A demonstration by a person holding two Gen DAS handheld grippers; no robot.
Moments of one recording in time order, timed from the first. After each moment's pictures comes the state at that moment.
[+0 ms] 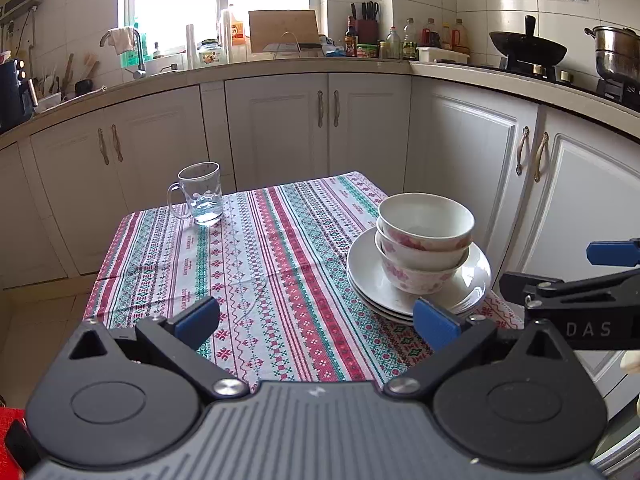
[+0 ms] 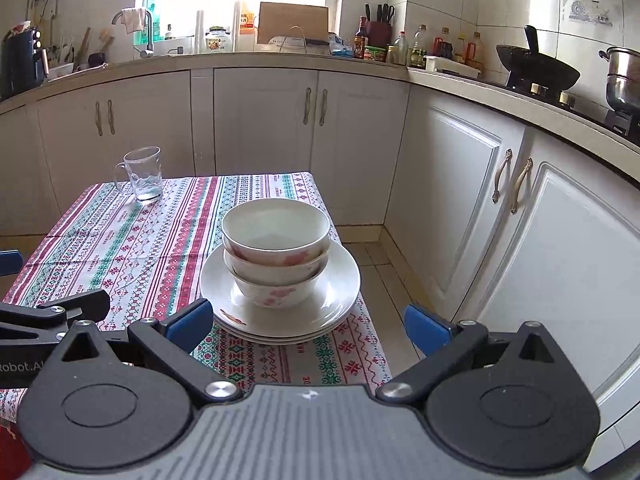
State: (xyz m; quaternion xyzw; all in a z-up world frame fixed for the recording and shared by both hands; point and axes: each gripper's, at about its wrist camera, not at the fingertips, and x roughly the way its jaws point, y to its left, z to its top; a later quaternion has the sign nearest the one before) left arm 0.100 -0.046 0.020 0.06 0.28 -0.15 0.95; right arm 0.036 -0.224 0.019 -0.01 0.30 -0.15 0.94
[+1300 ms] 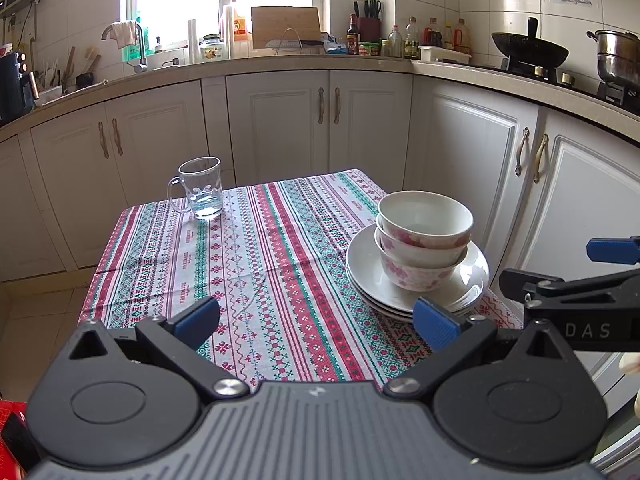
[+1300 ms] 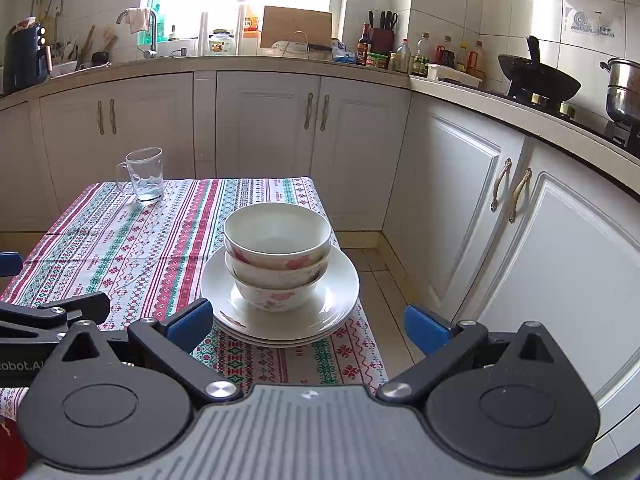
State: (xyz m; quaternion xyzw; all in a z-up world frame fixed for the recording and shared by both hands) left arm 0.097 -0.043 0.022 0.06 0.29 -0.15 0.94; right arm 0.033 -0.221 0.021 -0.02 0.30 -0.15 0.94
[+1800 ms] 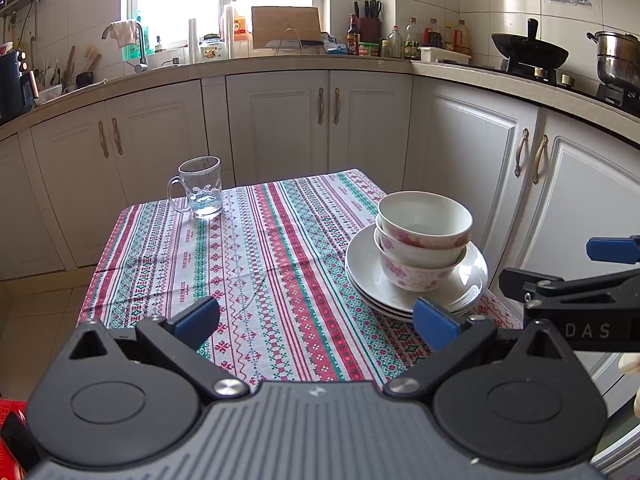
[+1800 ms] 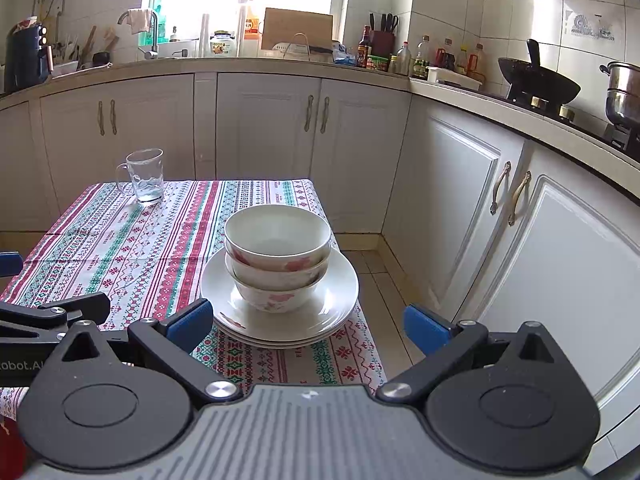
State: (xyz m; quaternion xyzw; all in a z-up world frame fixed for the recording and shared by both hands) left arm 0.097 -0.043 0.022 0.06 0.29 -0.16 0.94; right arm 0.034 -0.221 0.023 -0.02 0.30 -0.15 0.94
